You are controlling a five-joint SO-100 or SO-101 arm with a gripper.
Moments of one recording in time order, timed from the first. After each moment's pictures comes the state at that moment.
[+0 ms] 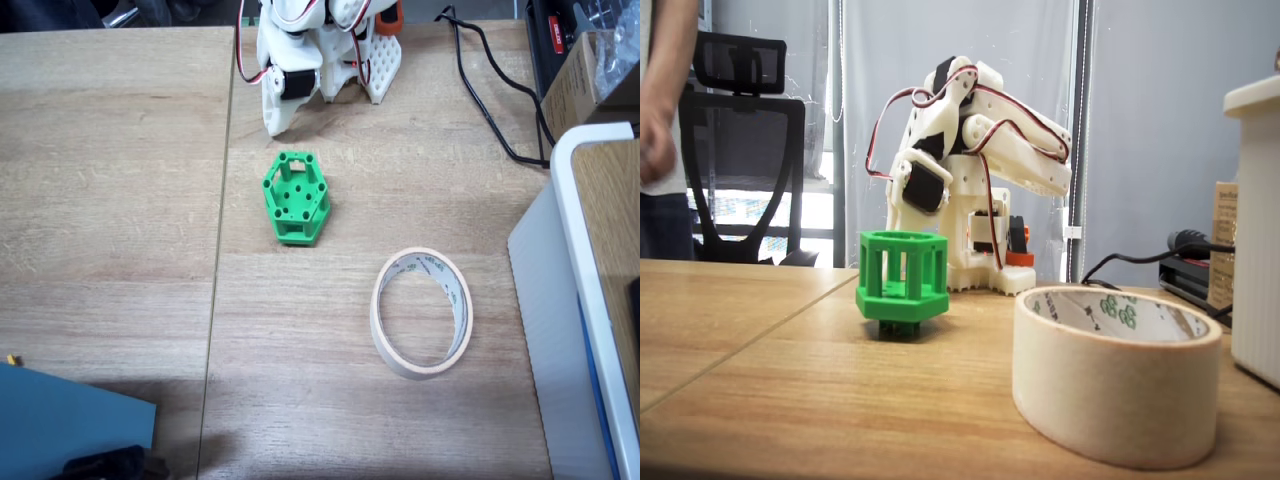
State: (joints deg) arm 48.4 193.2 185.2 80.9 -93.1
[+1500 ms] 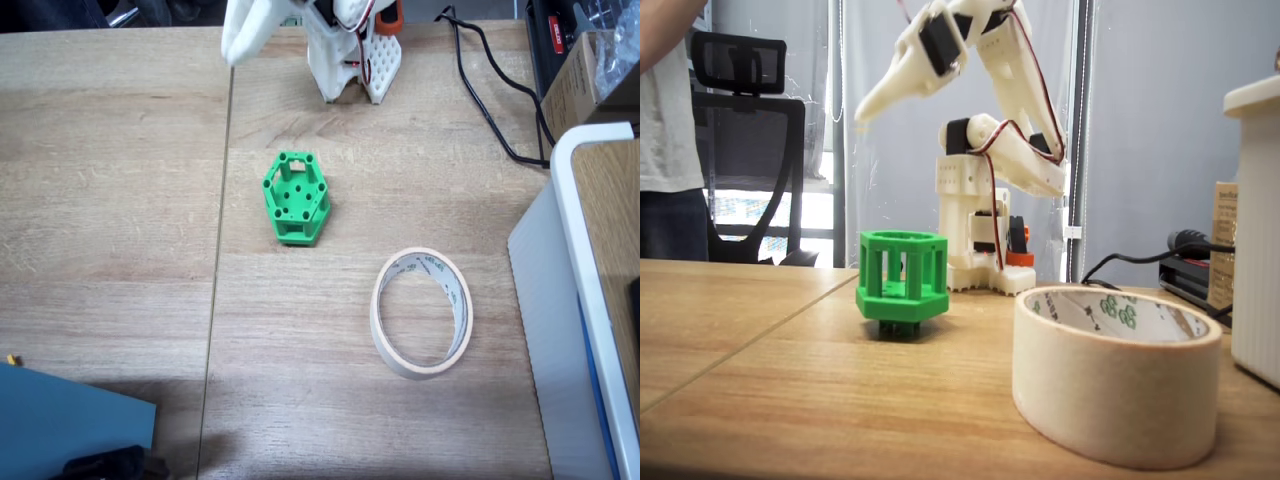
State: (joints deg) arm 38.7 191.7 147.3 81.9 -93.1
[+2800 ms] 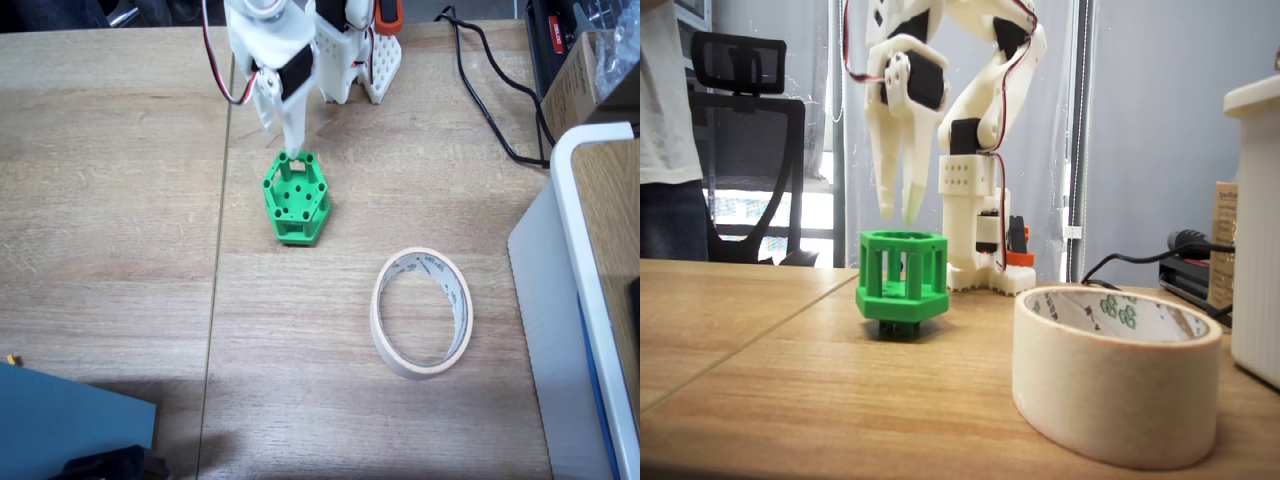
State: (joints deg) arm 28.3 138.6 138.8 81.9 -92.9
